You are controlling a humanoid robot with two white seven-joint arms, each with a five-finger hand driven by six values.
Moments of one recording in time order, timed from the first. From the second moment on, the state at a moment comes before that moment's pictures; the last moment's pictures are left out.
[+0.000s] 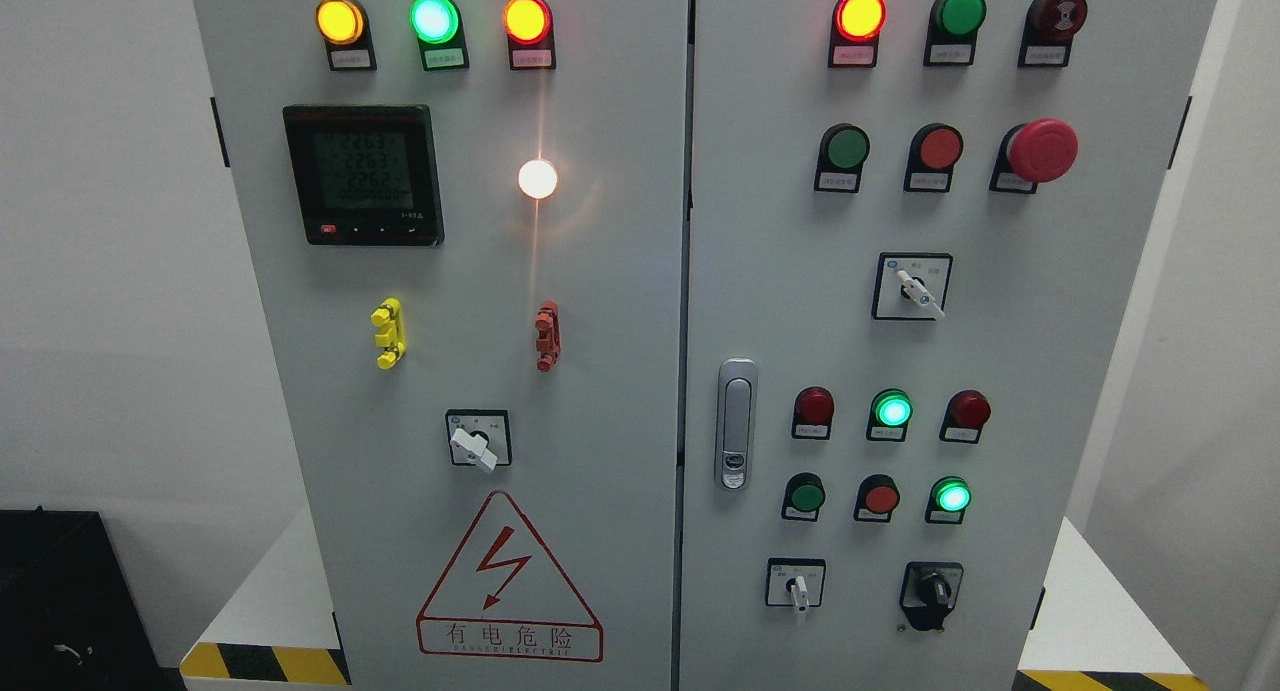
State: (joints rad) left arm 0.08 -0.09 -0.10 -0.09 0.08 -0.06 0.03; right arm 0.12 0.10 0.00 -0.19 -0.10 -0.11 0.30
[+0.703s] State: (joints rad) left arm 0.08 -0.09 -0.10 -0.09 0.08 -0.06 0.03; right arm 0.10 0.10 0.00 -0.16 -0.09 -0.10 0.30
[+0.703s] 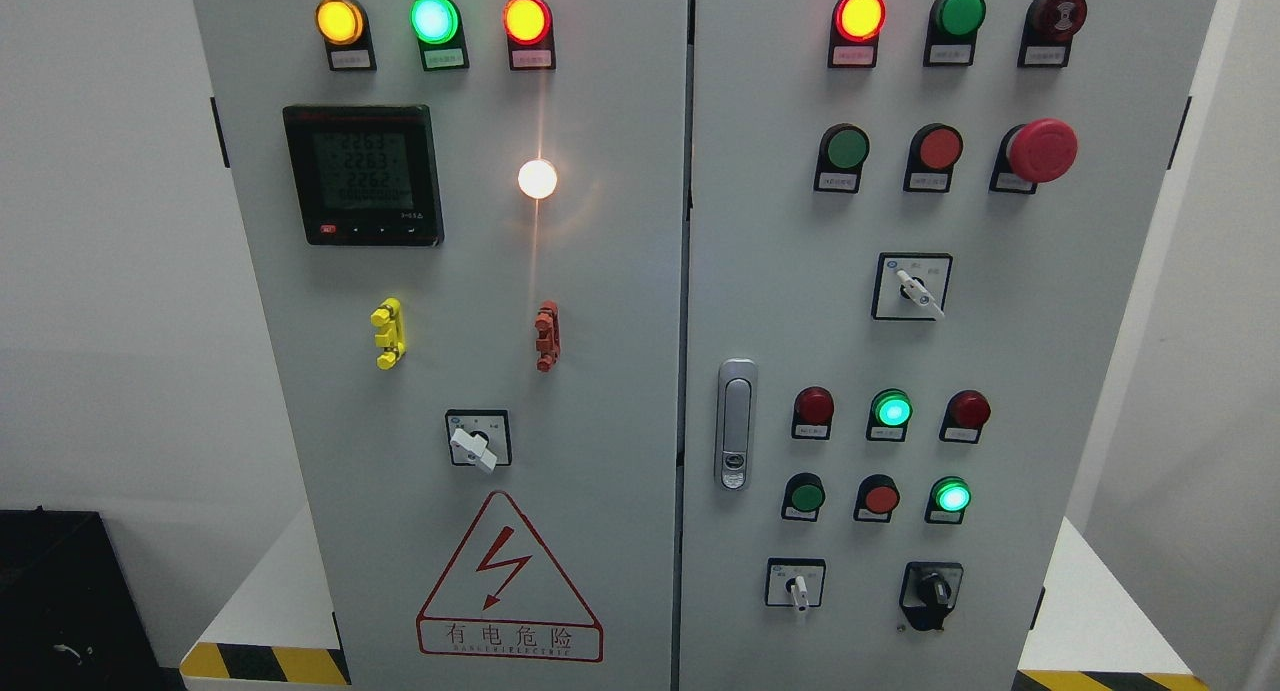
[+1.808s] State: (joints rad) left arm 0.08 -0.09 -0.10 -0.09 0.08 -0.06 0.03; right arm 0.09 0.10 0.00 -0.38 0.25 0.06 0.28
